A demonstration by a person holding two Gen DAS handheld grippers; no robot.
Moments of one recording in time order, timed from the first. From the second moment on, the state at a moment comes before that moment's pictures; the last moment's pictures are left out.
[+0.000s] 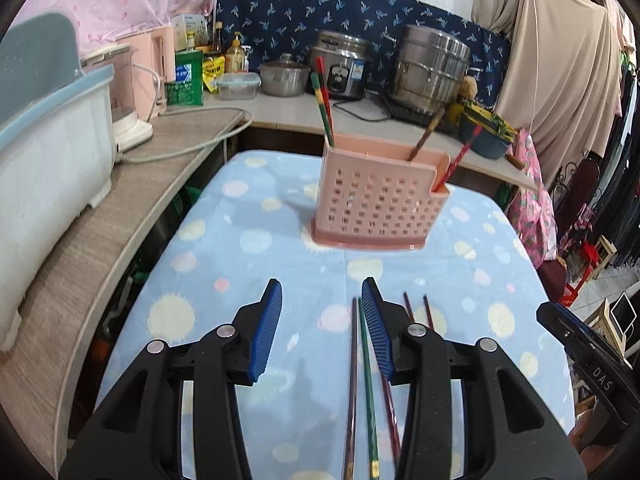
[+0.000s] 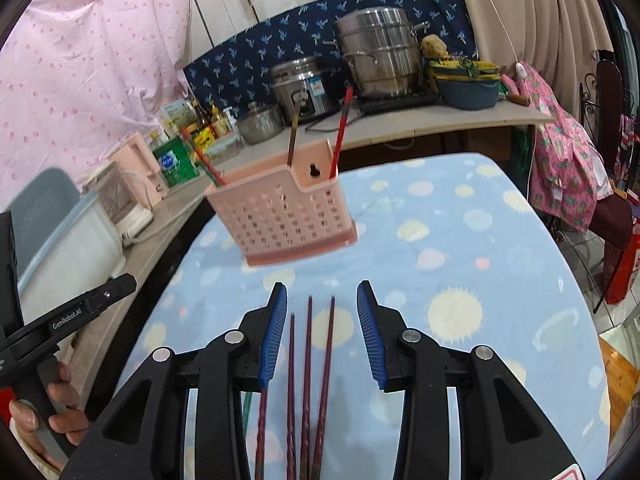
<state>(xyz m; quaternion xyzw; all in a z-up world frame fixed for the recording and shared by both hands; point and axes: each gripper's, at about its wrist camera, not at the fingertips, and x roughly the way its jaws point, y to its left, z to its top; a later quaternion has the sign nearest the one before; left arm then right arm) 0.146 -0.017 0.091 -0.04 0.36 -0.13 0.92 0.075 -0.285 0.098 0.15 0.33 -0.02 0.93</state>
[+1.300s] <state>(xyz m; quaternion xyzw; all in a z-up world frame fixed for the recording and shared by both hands) 0.086 -0.009 -0.001 -0.01 0.47 -0.12 0.88 0.038 -0.233 -0.009 0.08 0.44 -0.01 0.89</state>
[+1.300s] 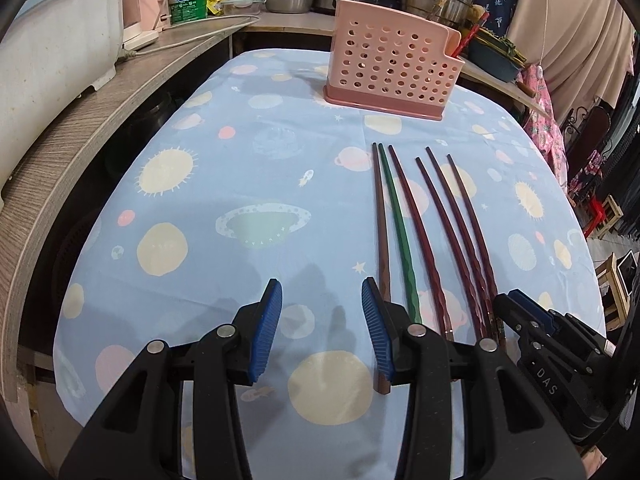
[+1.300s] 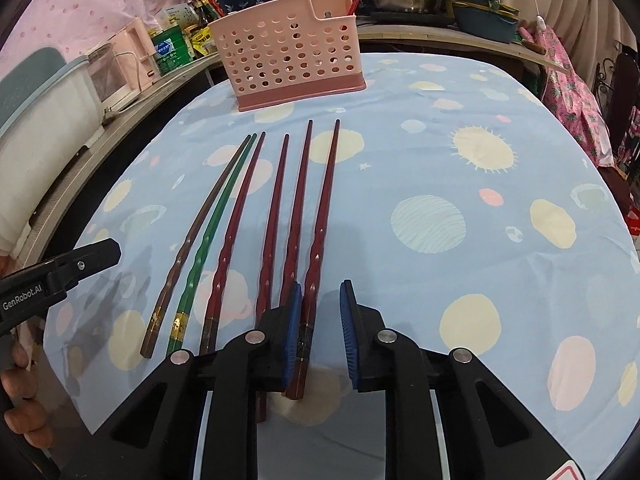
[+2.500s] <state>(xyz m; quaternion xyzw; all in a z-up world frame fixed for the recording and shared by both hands) 0.066 -0.040 -0.033 0.03 0.50 -0.15 0.86 0.007 -0.248 -0.012 0.09 0.44 -0.03 0.89</state>
